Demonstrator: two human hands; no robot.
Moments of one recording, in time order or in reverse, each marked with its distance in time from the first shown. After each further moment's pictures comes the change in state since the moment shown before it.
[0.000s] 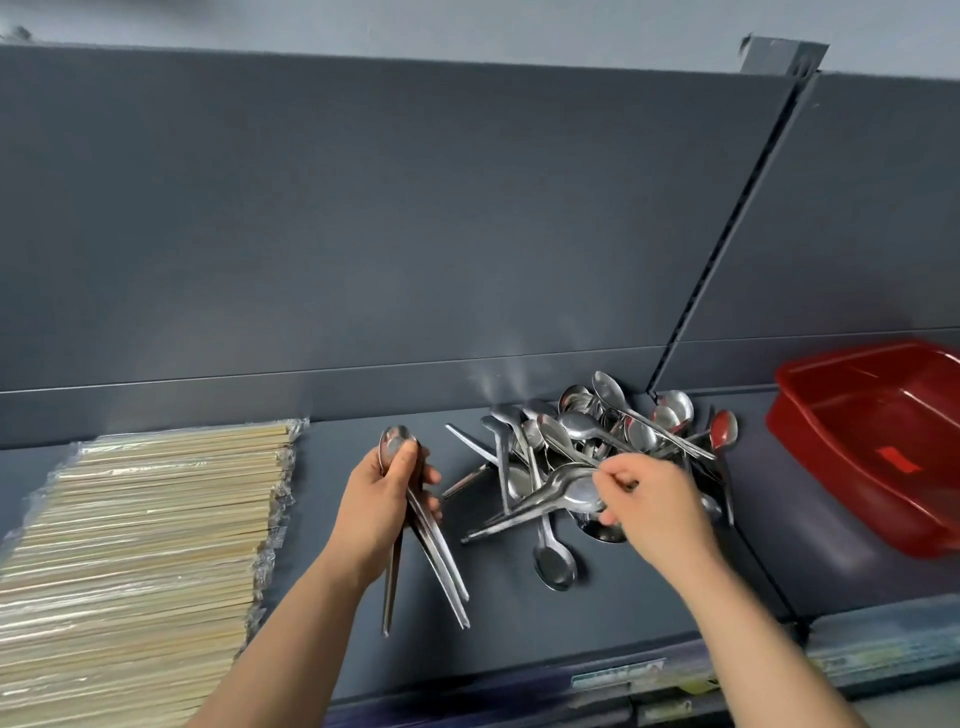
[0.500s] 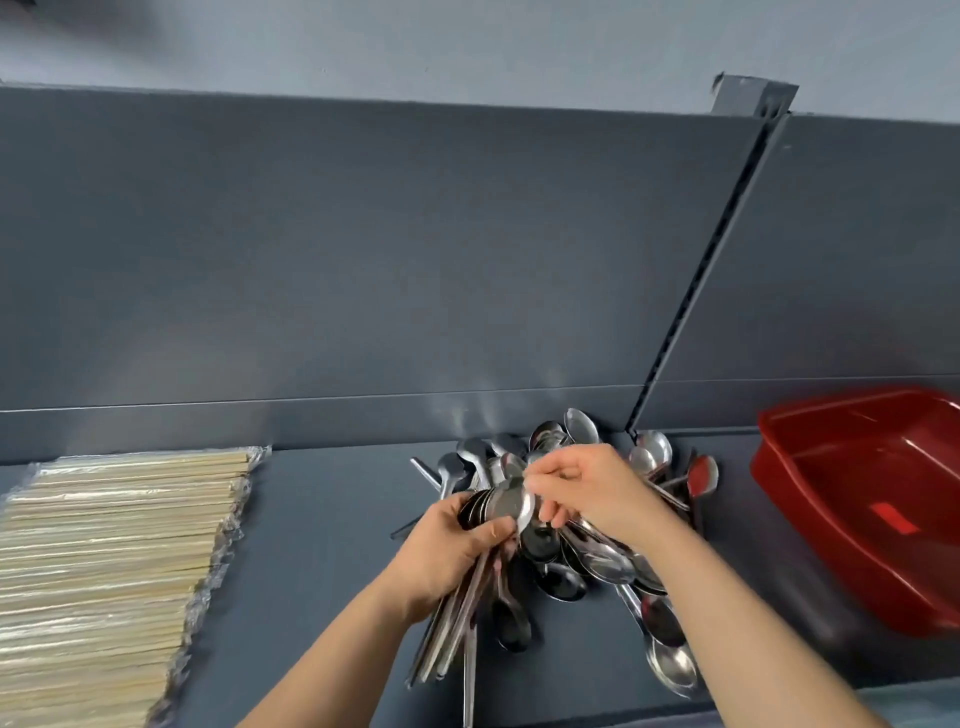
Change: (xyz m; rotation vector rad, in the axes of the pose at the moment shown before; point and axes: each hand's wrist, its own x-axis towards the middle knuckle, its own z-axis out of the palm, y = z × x) left_hand 0.000 -0.008 0.092 0.143 -0.339 -0.140; right_hand 0.070 -0.013 -0.028 0.332 -0.500 -0.033
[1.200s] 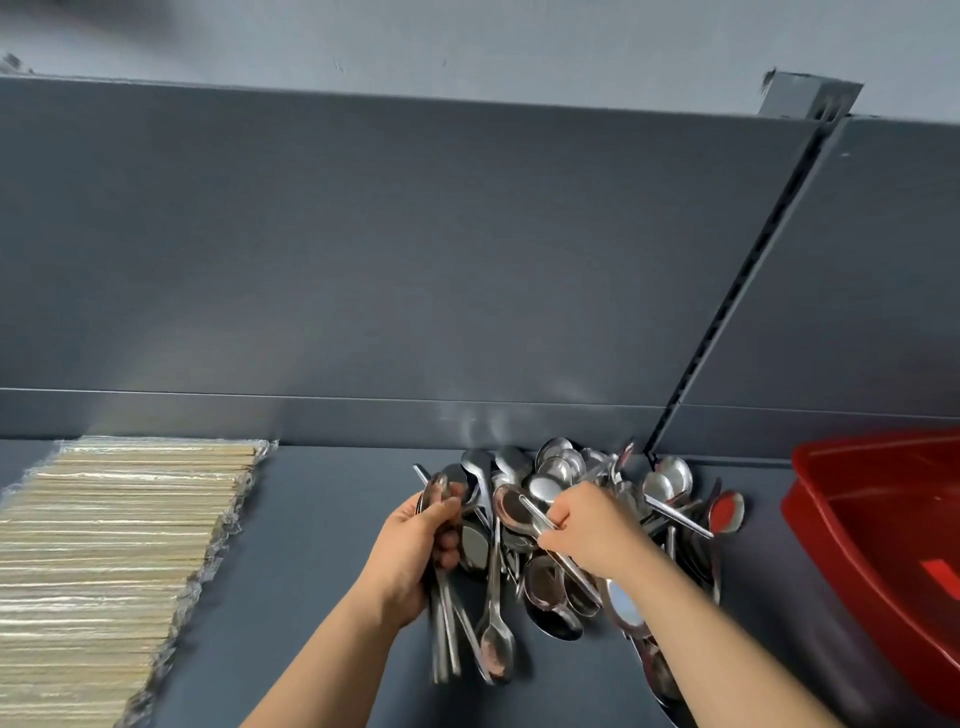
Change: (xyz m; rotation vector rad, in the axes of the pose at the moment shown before) left_hand 0.028 -0.014 -0.009 -0.442 0.391 -0.049; right_hand 0.038 0.045 0.004 -0.707 -0.020 0.065
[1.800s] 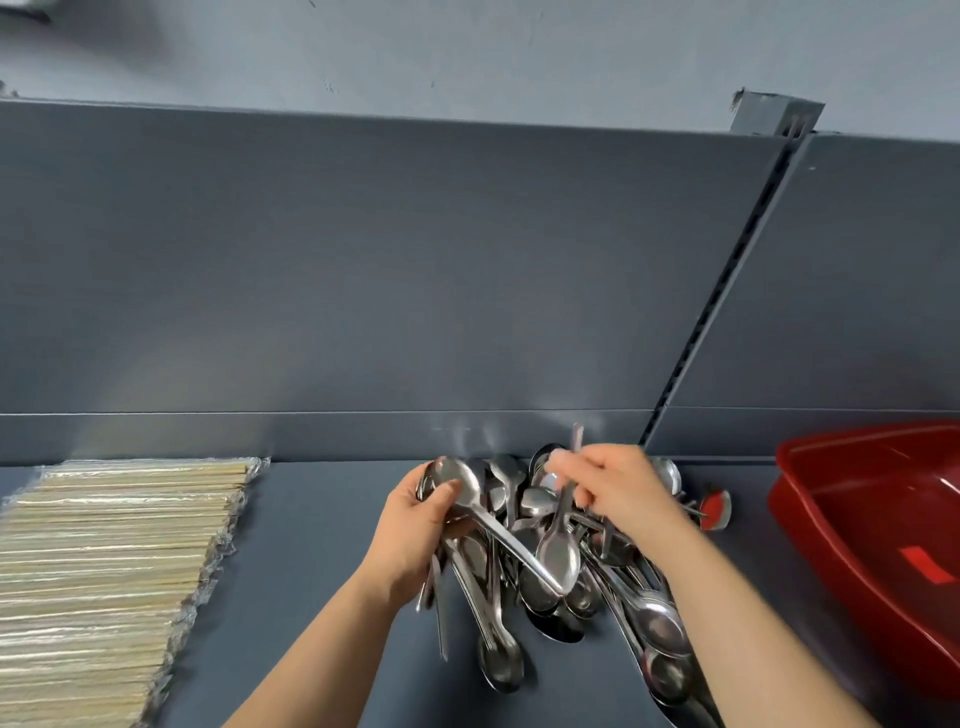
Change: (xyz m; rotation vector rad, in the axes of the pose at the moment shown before) left_hand 0.011 0.017 0.005 0.148 -0.074 0.209; right_hand -0.015 -0.013 -0.048 0.708 0.157 0.021
